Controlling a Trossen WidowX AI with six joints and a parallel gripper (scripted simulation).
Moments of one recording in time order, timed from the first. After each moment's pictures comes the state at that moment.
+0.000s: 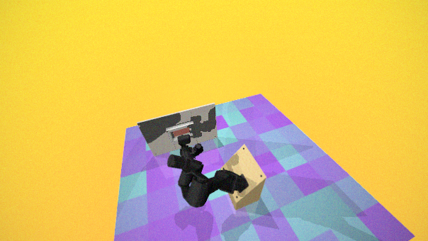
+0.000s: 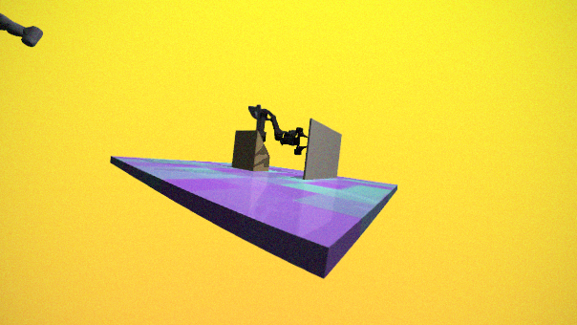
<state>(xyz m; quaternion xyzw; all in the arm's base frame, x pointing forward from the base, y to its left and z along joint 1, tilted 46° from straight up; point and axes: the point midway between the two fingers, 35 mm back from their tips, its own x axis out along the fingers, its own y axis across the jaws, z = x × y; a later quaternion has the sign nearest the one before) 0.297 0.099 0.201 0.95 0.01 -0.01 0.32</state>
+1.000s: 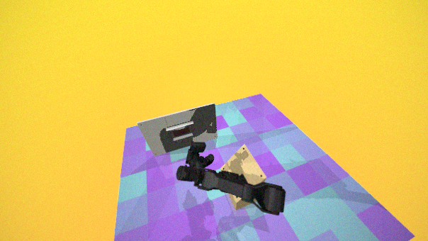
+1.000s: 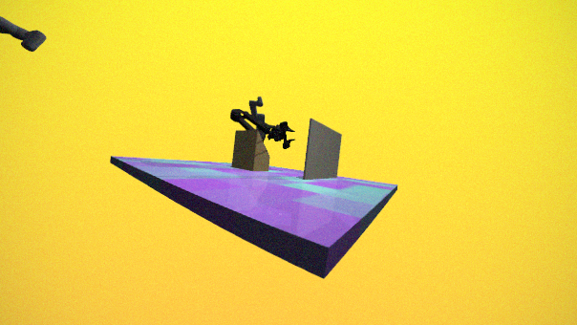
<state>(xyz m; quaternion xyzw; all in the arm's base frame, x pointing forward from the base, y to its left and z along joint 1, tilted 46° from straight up) 0.201 0.051 0.201 0.99 0.01 0.00 0.17</state>
